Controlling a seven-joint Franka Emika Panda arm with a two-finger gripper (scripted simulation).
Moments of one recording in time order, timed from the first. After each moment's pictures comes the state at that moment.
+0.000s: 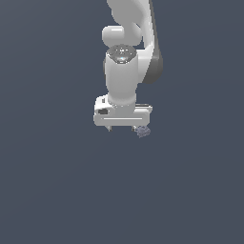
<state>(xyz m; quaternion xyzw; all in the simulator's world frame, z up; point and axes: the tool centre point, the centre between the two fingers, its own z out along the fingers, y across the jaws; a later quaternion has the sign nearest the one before) 0.013 0.000 0.197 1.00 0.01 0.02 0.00</state>
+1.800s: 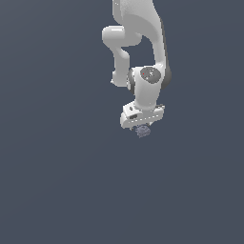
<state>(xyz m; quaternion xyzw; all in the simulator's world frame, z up) -0.068 0.092 0.105 0.99 0.14 0.00 0.00</state>
